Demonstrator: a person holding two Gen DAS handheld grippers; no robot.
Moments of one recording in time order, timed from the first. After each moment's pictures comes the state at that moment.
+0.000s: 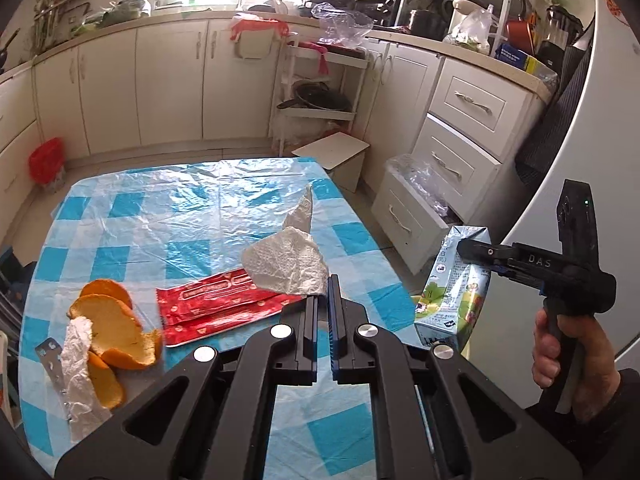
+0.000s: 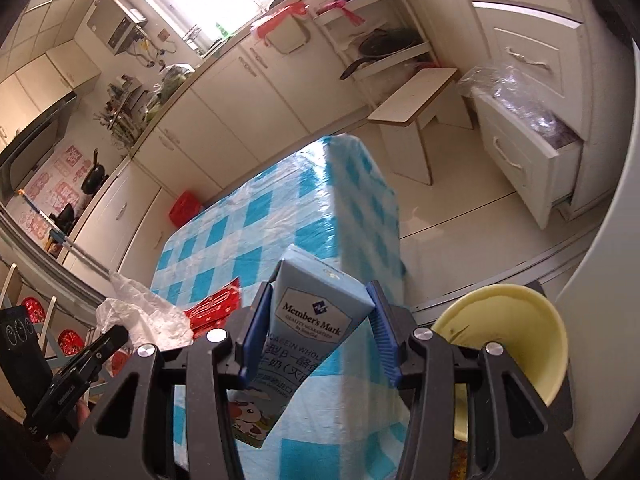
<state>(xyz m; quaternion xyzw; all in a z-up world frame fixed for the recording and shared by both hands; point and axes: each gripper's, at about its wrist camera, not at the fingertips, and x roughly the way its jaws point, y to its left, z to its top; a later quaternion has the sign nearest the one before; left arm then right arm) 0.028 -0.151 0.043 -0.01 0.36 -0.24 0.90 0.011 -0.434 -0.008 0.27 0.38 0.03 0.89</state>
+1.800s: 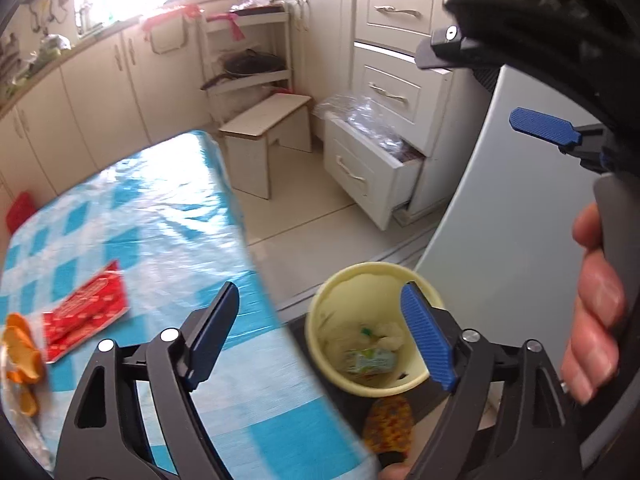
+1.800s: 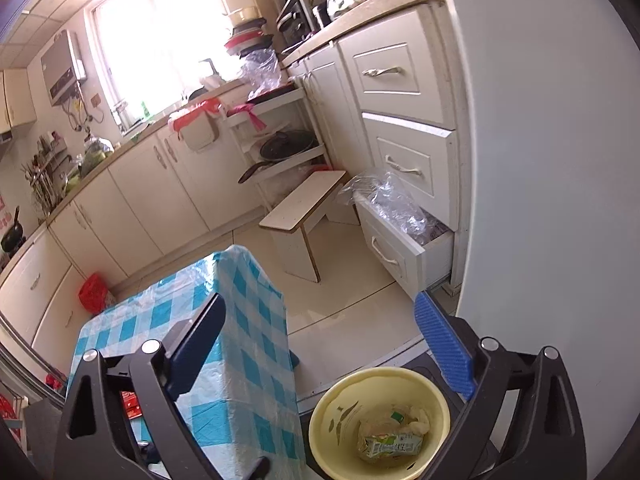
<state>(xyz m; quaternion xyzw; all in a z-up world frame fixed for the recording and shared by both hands) 0.000 -0.339 -0.008 0.12 0.39 -0.26 0.87 -0.021 -0.482 0.052 0.20 0.27 -0.17 0.93</state>
